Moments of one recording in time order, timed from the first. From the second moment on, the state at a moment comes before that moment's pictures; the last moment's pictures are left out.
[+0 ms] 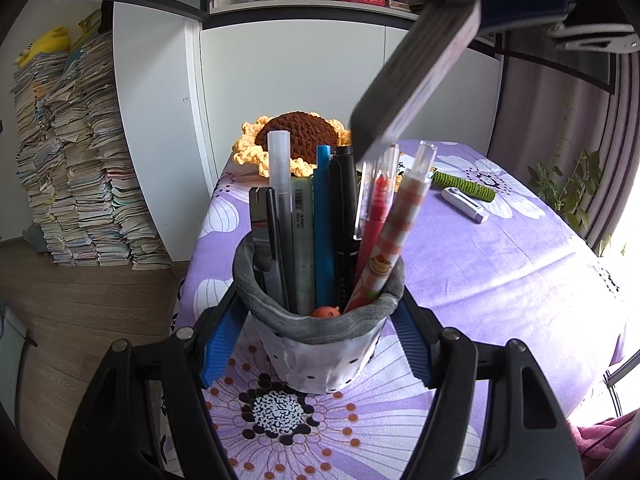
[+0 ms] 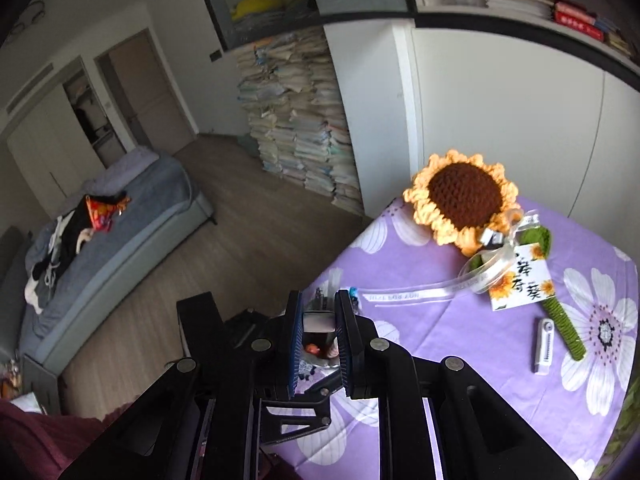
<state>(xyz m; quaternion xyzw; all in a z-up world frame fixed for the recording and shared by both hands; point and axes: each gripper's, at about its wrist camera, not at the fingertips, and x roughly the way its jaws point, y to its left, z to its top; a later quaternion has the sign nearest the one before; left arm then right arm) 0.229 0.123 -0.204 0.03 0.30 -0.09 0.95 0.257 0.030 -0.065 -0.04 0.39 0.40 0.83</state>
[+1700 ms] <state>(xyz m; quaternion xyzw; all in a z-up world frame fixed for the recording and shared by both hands) 0.228 0.114 -0.205 0.03 0.30 -0.09 0.95 0.290 0.068 -0.113 -0.04 0.46 0.41 0.79</state>
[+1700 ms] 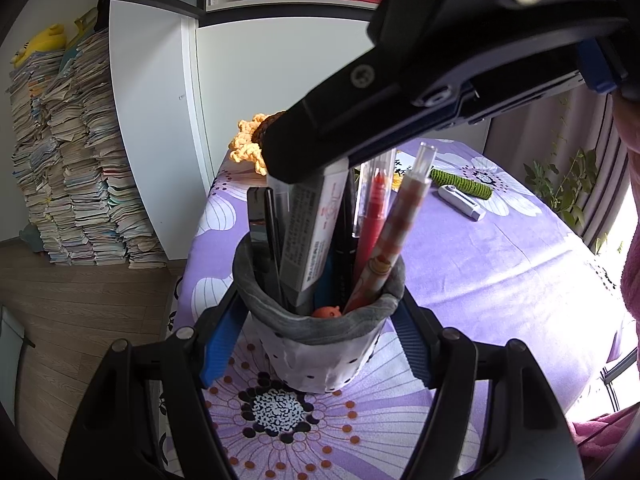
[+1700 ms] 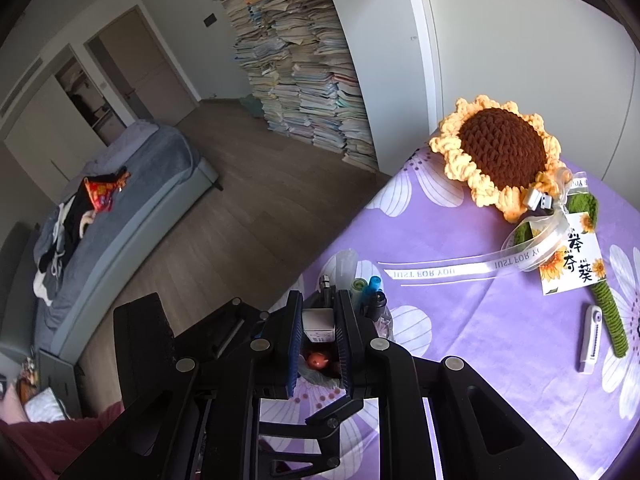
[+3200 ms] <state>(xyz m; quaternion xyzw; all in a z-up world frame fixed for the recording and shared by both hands) 0.229 0.120 -0.206 0.02 0.31 -0.09 0.95 0.432 -0.109 -0.214 -0.03 0.57 0.09 0.81</state>
